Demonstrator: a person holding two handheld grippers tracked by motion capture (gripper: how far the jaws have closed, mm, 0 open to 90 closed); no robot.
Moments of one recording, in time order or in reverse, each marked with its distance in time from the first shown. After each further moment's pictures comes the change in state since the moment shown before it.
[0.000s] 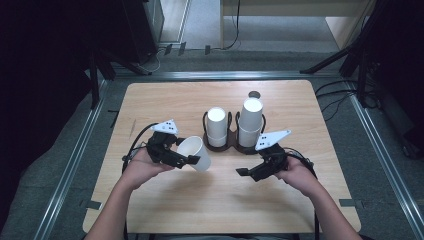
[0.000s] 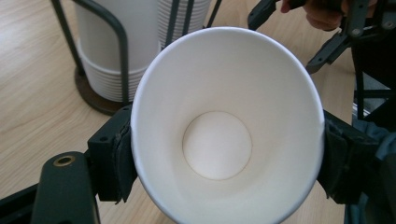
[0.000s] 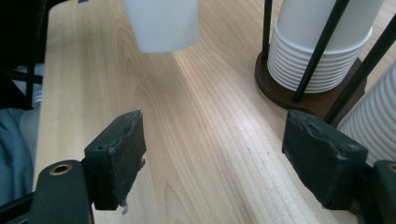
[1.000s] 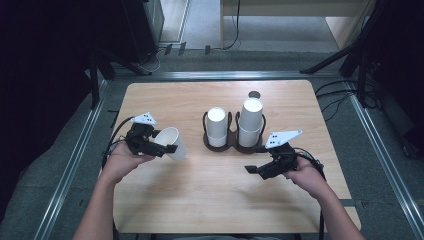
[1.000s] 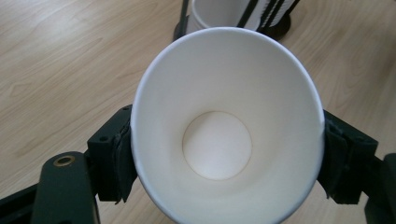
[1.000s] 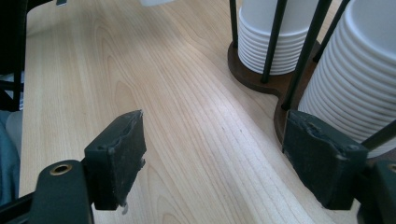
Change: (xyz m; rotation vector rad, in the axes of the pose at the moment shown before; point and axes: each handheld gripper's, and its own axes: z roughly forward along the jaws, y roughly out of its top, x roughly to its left) left arm 0.051 -0.022 -0.032 0.053 0.189 -0.091; right arm -0.008 -0.013 -0.018 -0.005 -0.073 0.036
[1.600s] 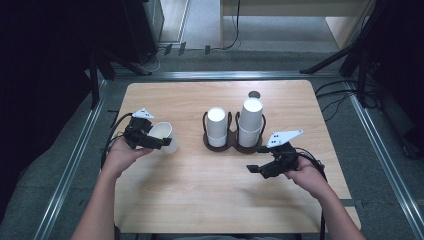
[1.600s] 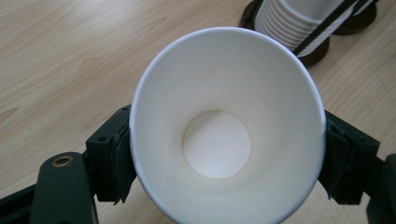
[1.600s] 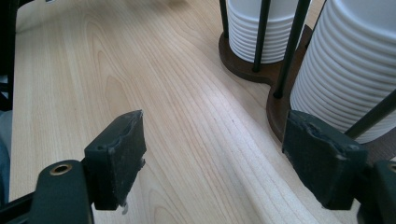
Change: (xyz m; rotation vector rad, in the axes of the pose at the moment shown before) left arm 0.028 -0.003 0.010 0.045 0.164 -0.064; right arm -0.007 -0.006 0.001 0.013 -0.010 0.028
